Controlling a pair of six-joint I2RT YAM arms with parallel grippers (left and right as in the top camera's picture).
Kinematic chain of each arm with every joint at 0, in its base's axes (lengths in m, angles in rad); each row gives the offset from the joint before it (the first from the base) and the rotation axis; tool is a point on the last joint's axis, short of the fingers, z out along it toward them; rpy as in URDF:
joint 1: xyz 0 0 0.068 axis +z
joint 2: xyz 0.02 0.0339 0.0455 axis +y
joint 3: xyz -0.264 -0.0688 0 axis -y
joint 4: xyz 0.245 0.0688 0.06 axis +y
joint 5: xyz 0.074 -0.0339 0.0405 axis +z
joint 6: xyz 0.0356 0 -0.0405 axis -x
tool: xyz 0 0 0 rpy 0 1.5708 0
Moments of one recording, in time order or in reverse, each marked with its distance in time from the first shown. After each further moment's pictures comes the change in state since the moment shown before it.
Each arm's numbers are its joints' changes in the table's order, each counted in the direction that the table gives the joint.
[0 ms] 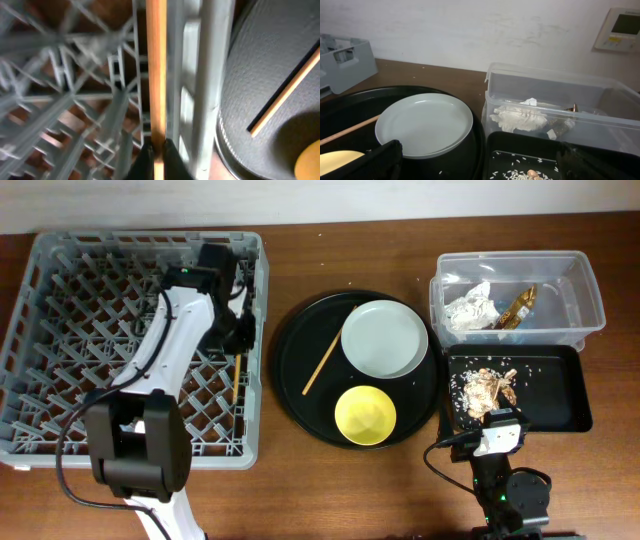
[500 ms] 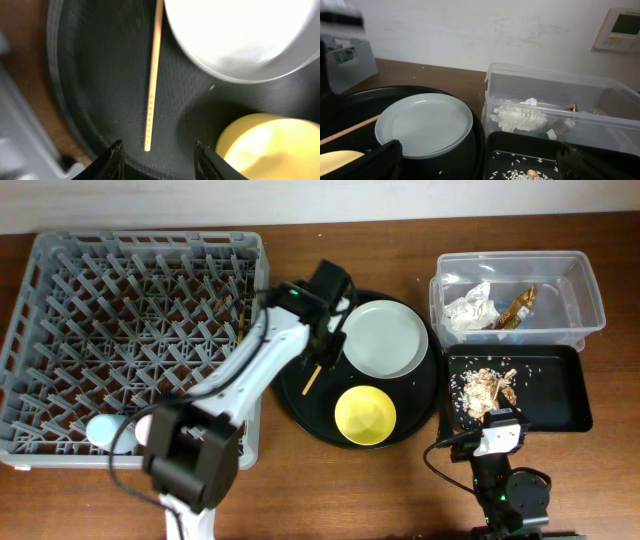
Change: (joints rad) left arm -0.397 0.040 0.055 -0.117 0.069 0.005; right arm 0.000 0.000 0.000 0.000 0.000 0.000
